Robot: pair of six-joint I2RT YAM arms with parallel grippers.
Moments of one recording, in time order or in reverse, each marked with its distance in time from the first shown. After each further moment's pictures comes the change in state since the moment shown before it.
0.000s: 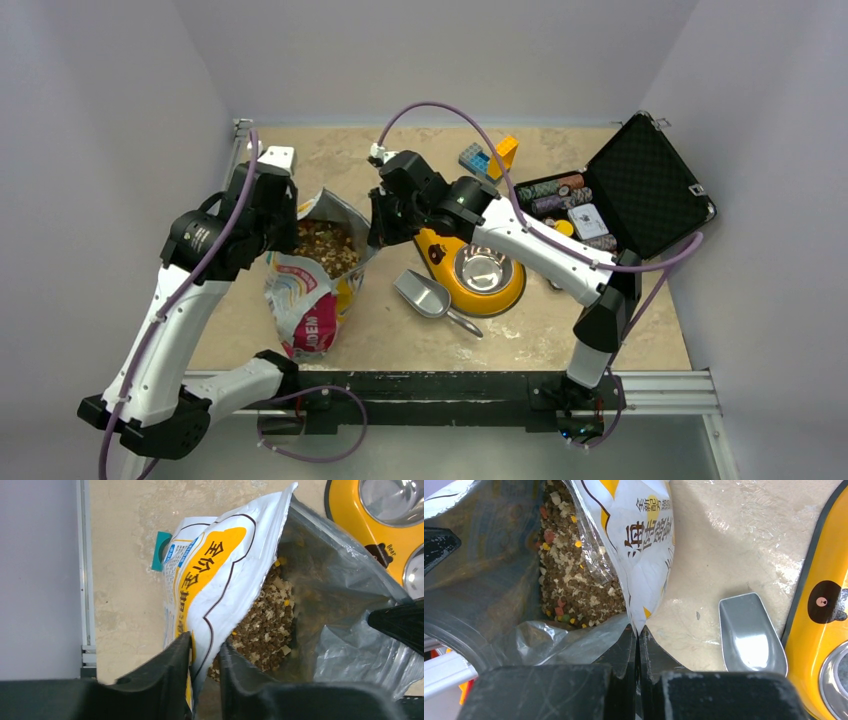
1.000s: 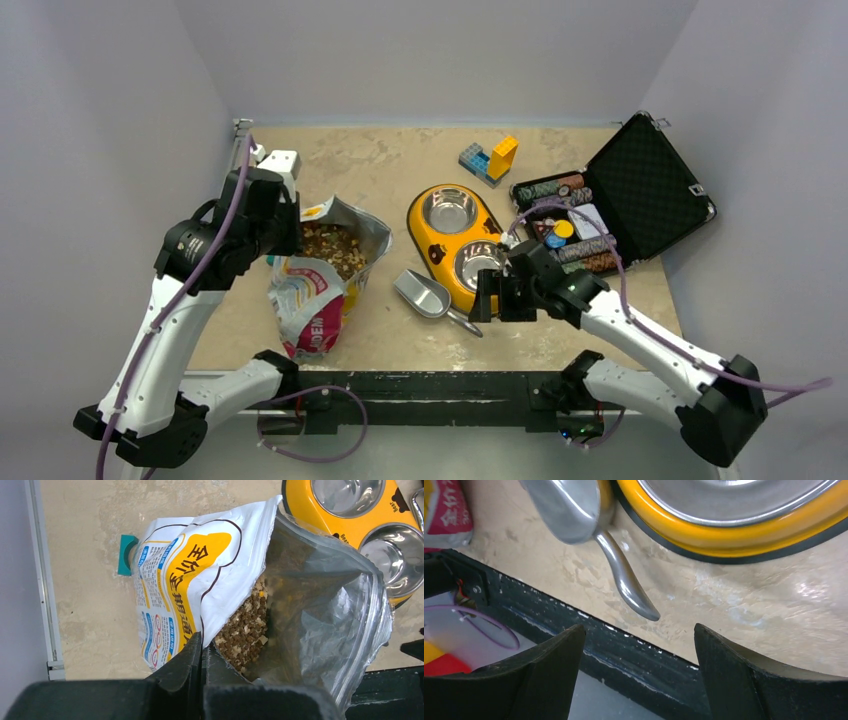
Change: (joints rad) left arm 0.002 -0.045 -0.029 0.038 0.141 -0.007; right arm -0.265 -0.834 -1.117 0.081 -0.072 0.051
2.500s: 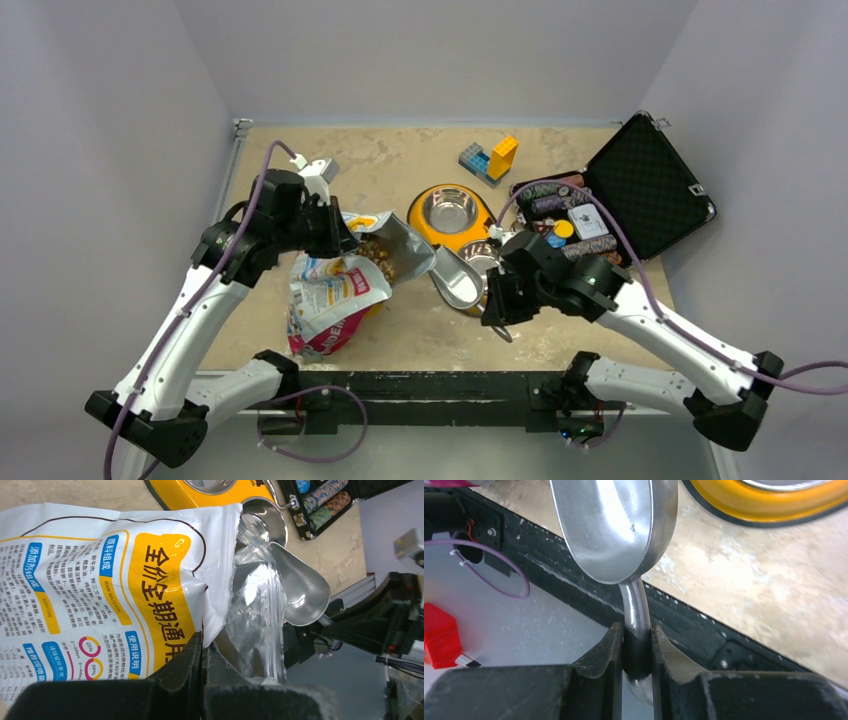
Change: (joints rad) left arm 0.000 0.000 -0.214 0.286 0.462 -0.159; right arm 0.145 0.099 0.269 -0.268 -0.020 -0.034
